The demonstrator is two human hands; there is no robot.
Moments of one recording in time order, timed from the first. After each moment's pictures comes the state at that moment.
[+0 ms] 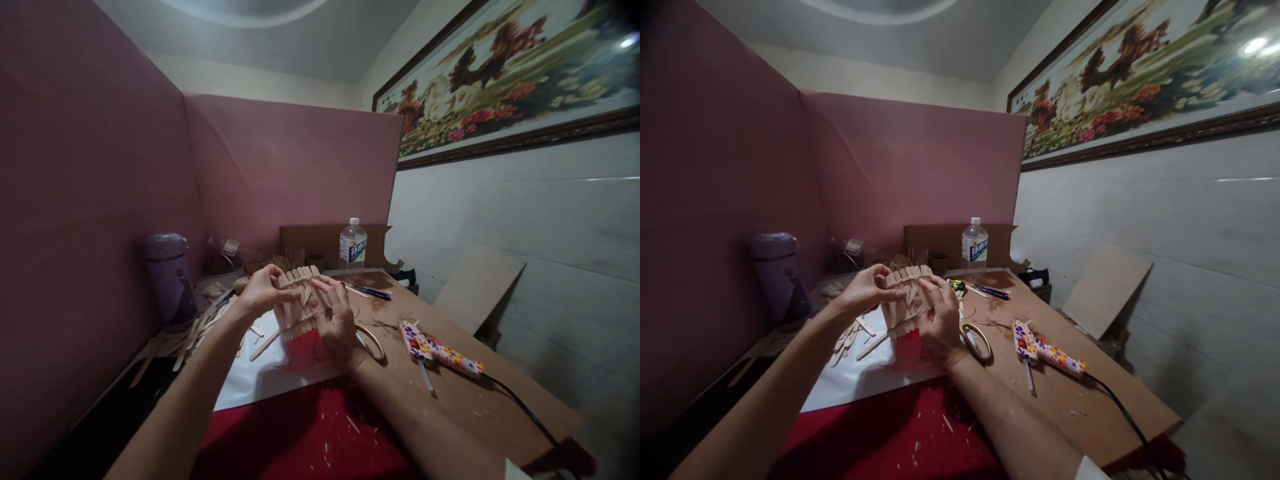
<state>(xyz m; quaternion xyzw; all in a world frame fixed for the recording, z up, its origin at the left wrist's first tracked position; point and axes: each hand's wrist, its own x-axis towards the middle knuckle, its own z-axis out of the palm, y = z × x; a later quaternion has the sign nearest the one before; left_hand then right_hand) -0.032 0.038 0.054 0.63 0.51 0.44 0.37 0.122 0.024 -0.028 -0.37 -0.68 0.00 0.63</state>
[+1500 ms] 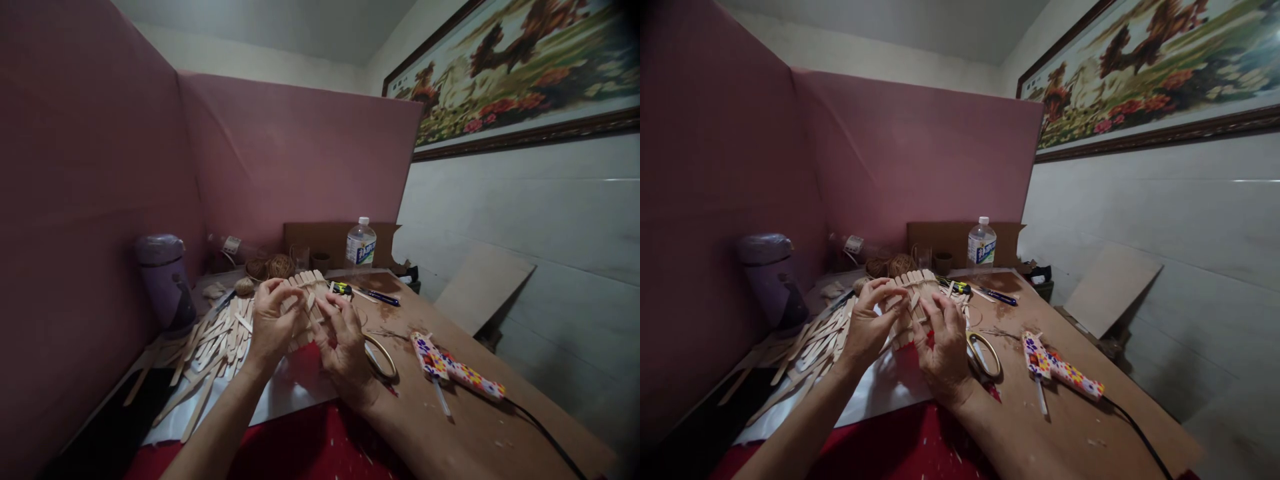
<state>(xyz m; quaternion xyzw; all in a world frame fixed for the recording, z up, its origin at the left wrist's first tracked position) -0.019 0.034 0.009 0.64 0.42 0.63 0.14 0.117 0.011 -0.032 -0.40 -0.71 -0.06 0.57</state>
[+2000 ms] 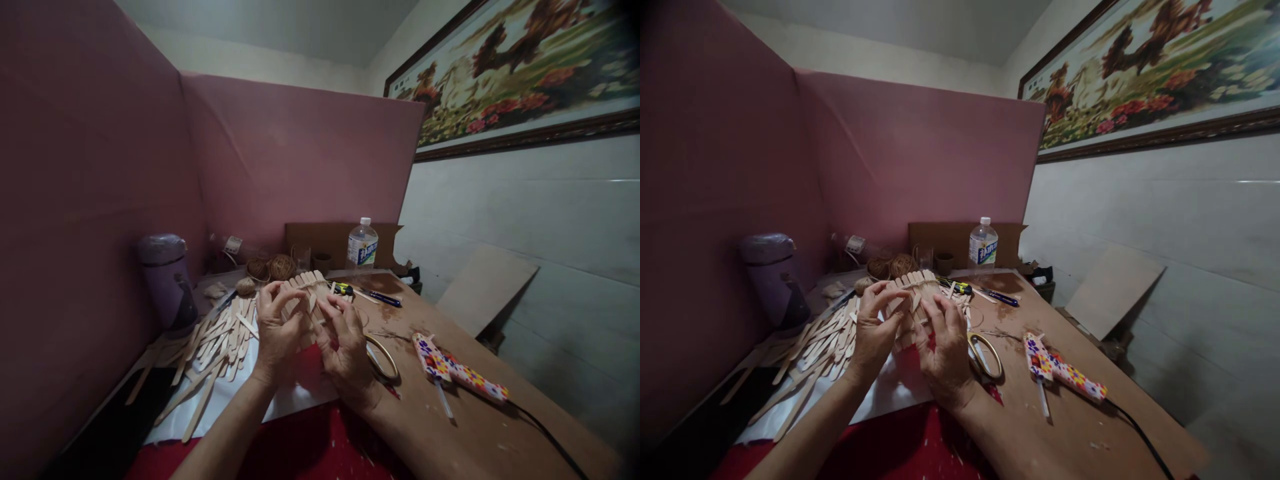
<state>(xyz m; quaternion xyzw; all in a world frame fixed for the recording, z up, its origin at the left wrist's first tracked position) -0.009 0.030 -0.003 0.61 0.42 0.66 0.10 0.118 0.010 -0.035 -0.40 -0.72 -0.06 0.56</state>
